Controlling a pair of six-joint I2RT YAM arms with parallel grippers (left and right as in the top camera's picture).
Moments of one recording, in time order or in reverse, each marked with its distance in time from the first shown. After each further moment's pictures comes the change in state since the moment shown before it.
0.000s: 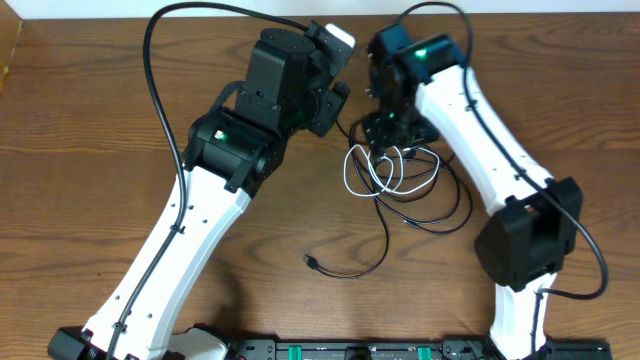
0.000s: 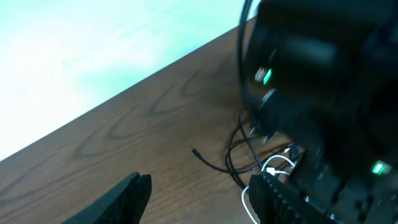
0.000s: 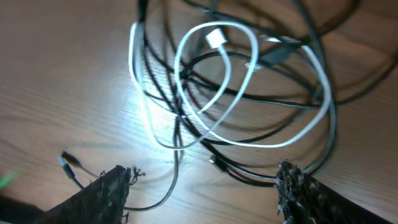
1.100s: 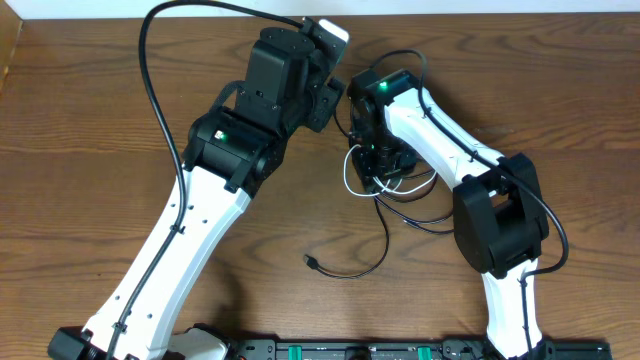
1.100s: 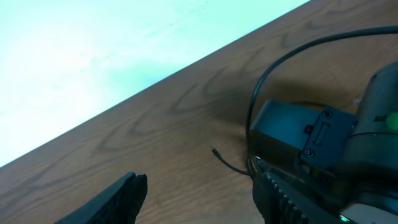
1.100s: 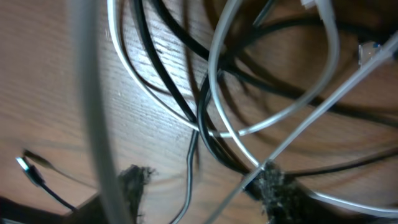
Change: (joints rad) left arm 0.000 0.000 0.000 0.012 -0.092 -0.004; right arm 0.043 0.108 -0.200 0.125 -0.080 -0.023
